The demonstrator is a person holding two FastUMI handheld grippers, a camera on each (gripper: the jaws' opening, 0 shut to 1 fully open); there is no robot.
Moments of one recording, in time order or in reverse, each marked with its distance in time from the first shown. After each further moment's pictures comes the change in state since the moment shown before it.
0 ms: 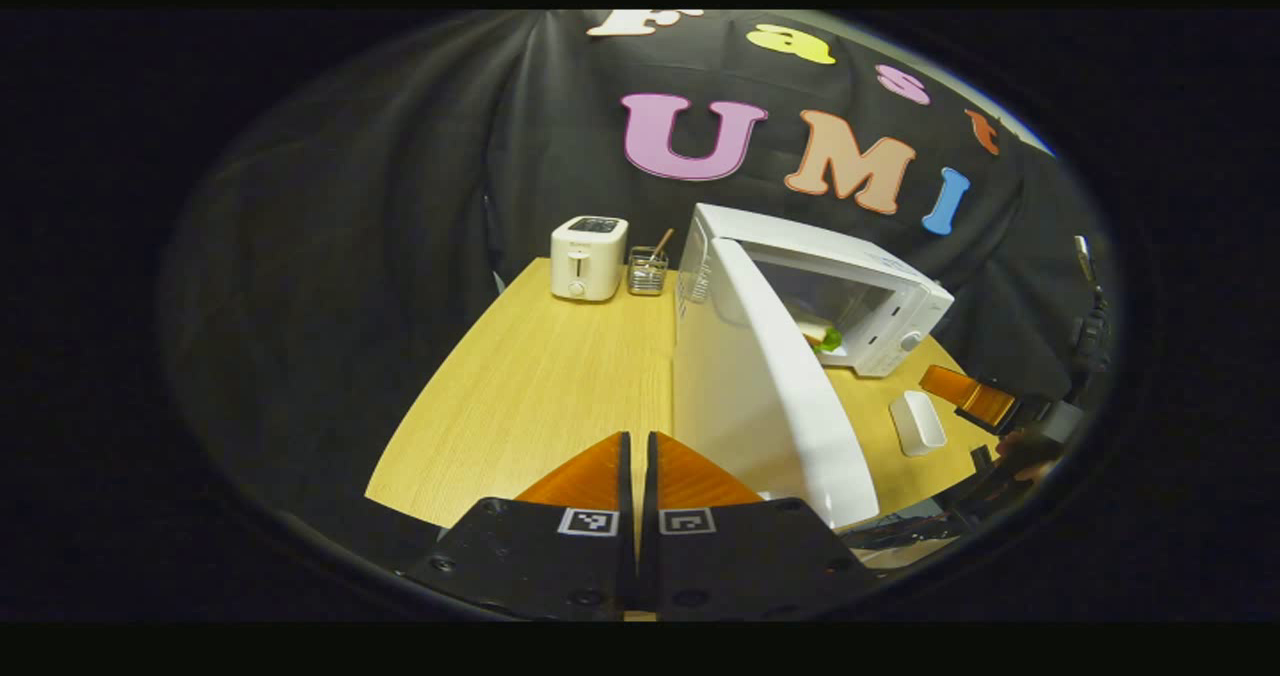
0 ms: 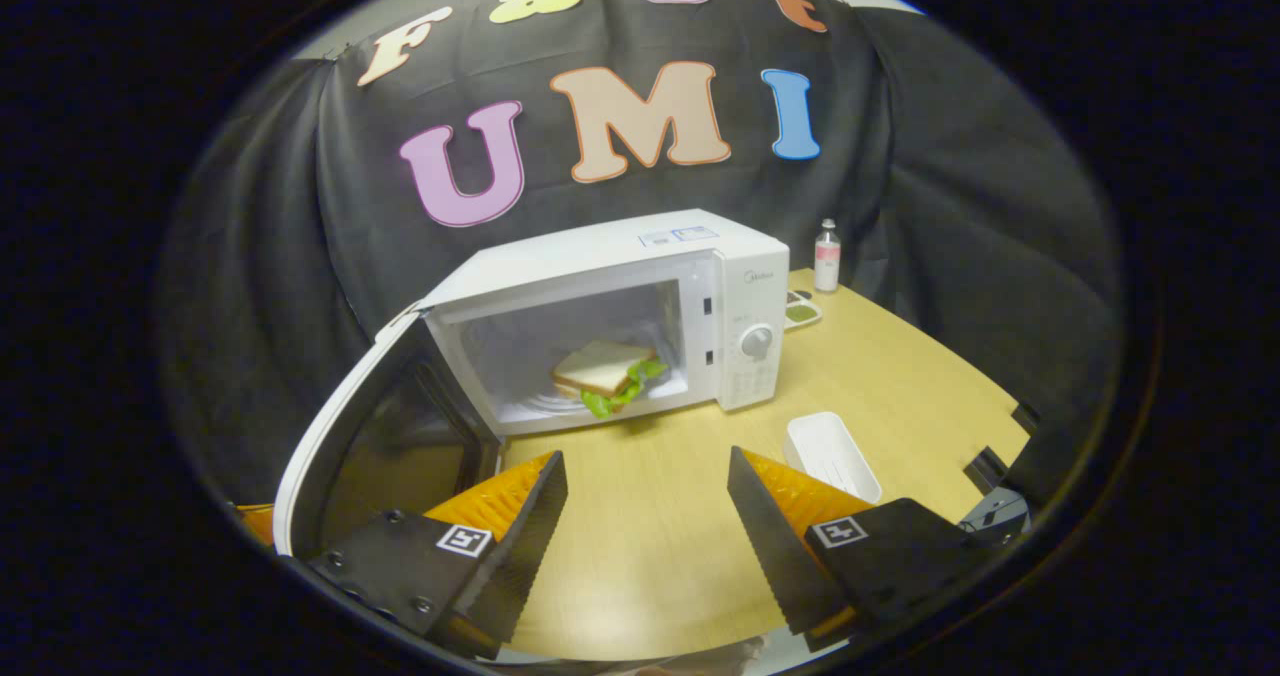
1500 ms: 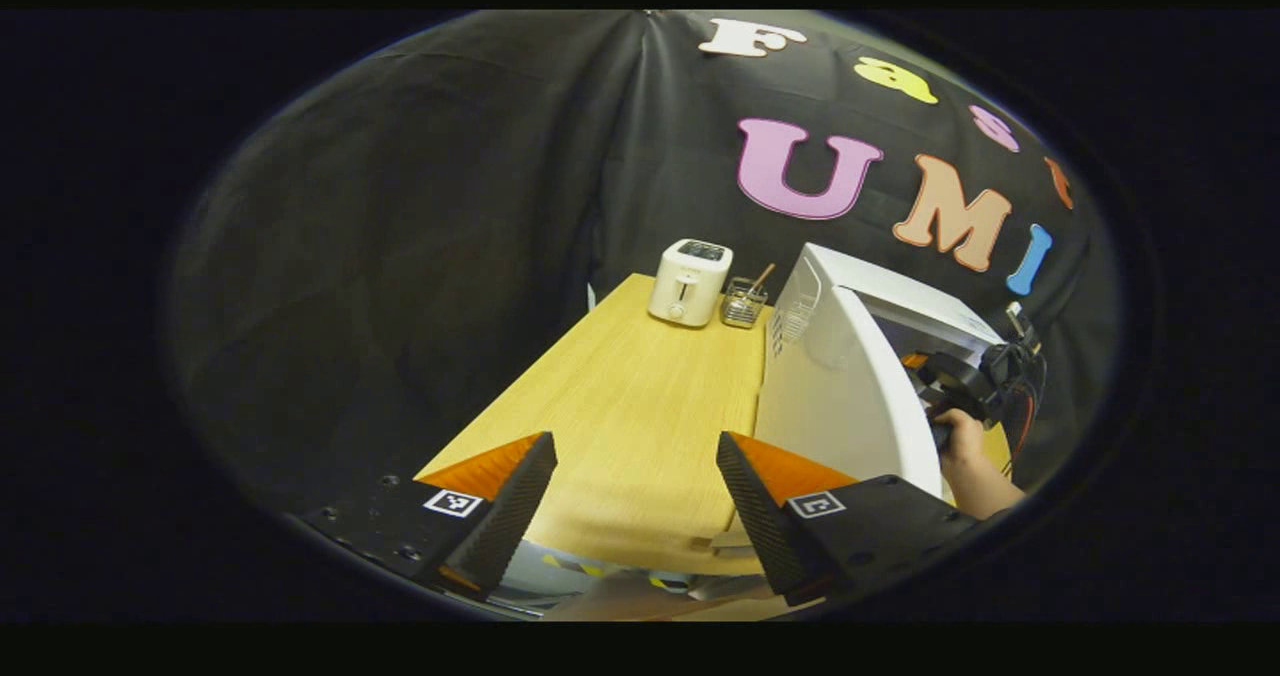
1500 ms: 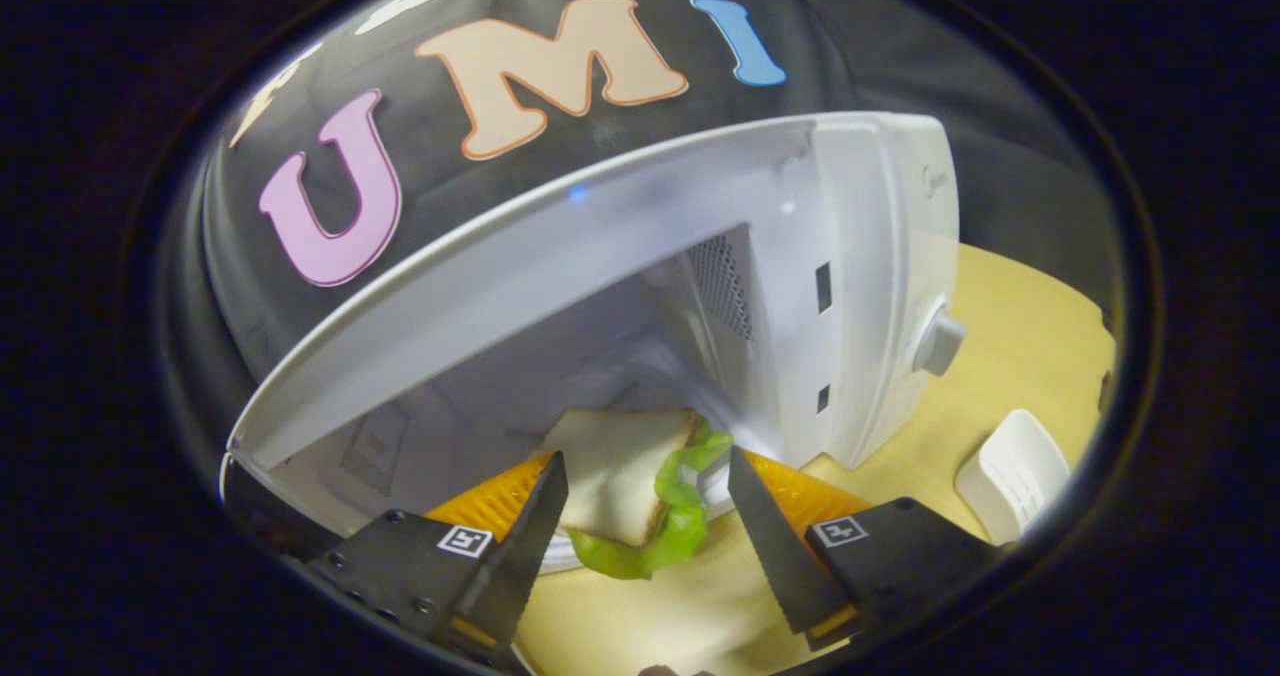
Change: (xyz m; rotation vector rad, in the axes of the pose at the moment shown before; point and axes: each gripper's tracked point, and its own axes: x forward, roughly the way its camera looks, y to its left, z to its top) left arm -0.011 0.080 0.021 -0.190 -0.085 0.210; right arm 0.239 0.037 0.030 0.263 -0.023 -0.061
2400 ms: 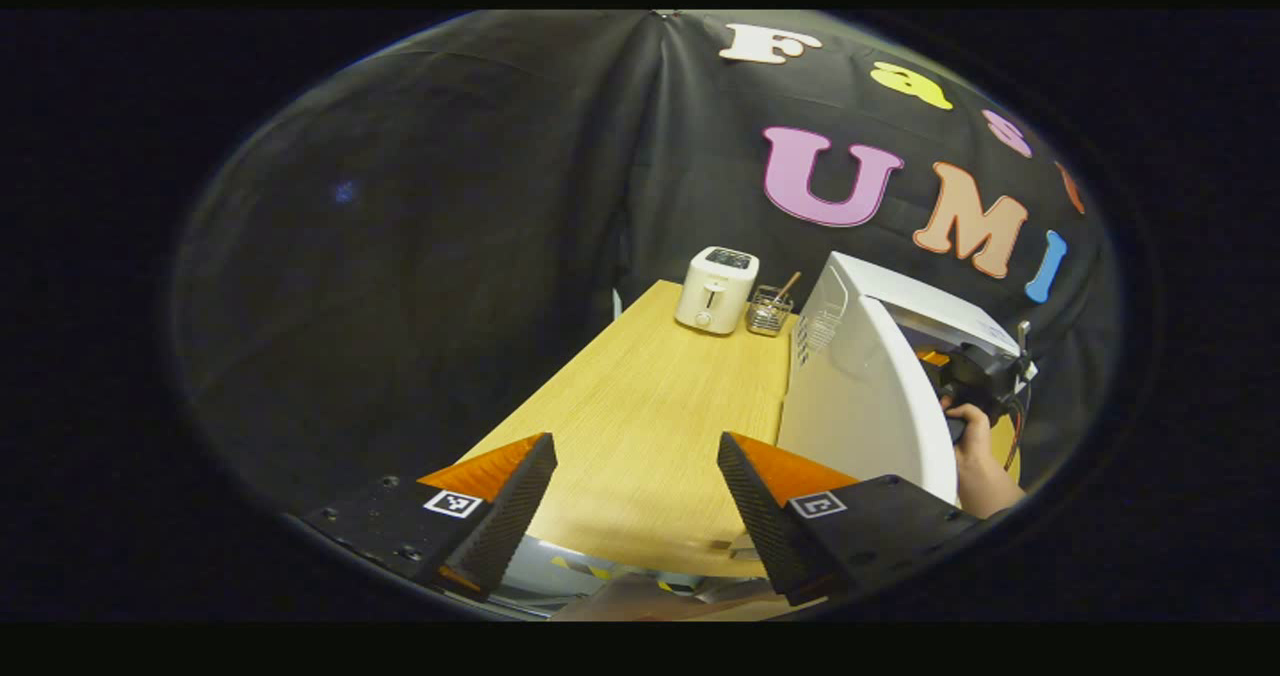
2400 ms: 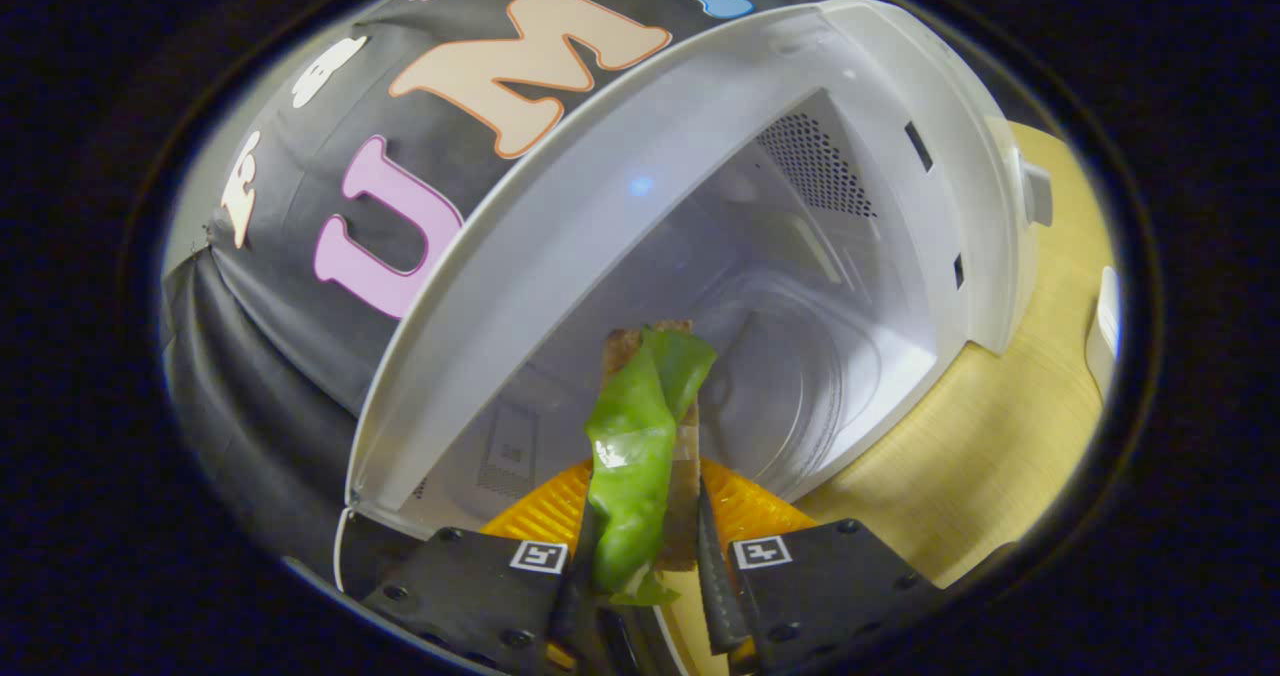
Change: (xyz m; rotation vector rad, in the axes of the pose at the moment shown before) left arm -0.016 0.024 0.004 -0.006 -0.024 0.072; right arm 0.012 0.079 -0.029 0.316 0.151 0.256
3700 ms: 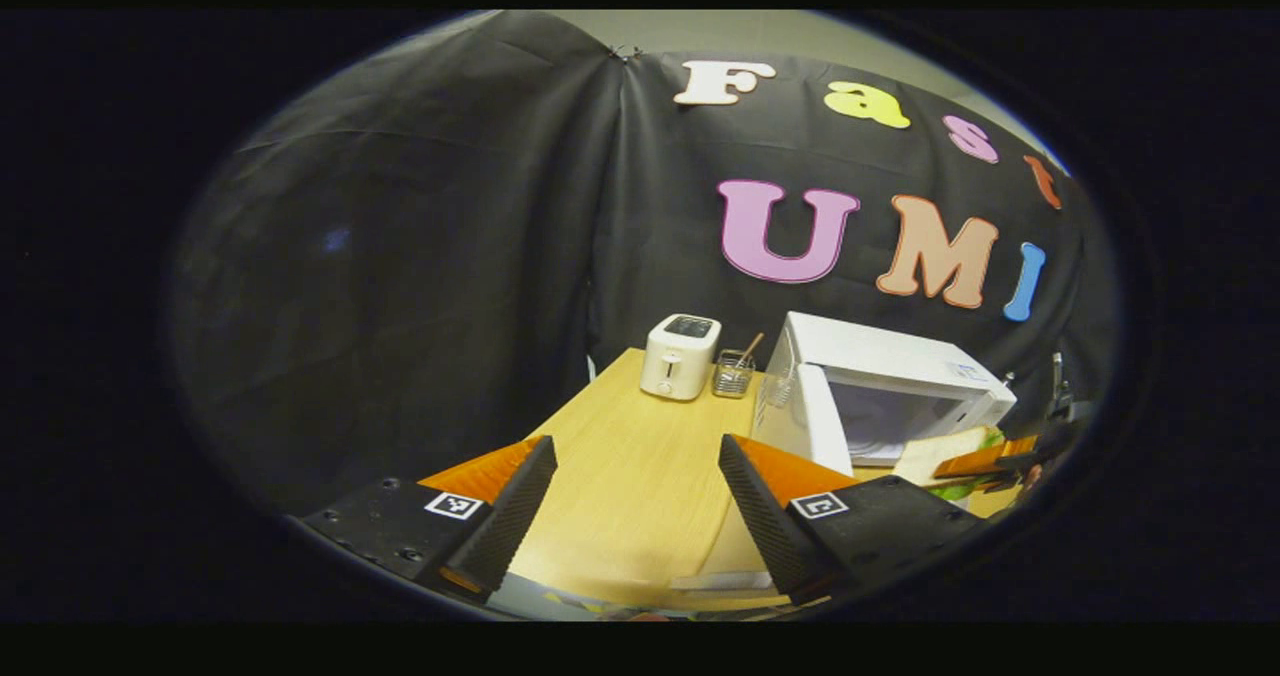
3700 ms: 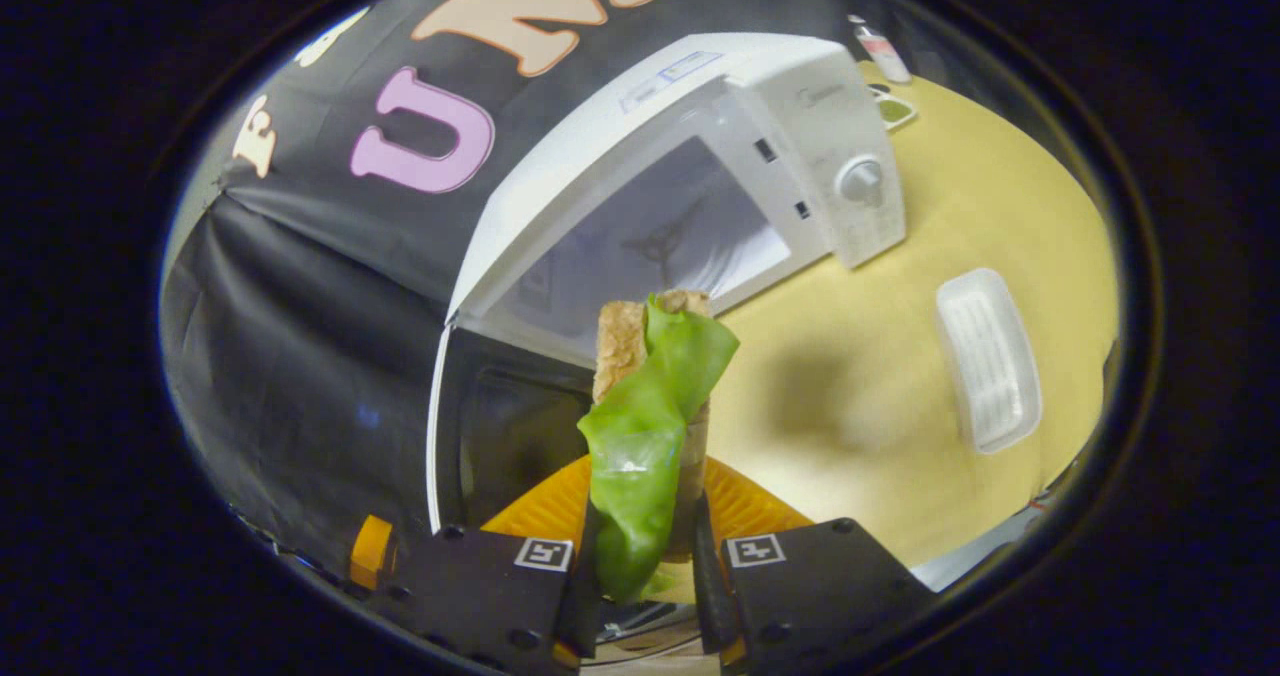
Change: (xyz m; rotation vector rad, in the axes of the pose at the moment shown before) left arm -0.006 -0.057 0.069 0.045 -0.222 -0.025; right arm -0.206 -0.033 -0.027 -0.141 0.519 0.032
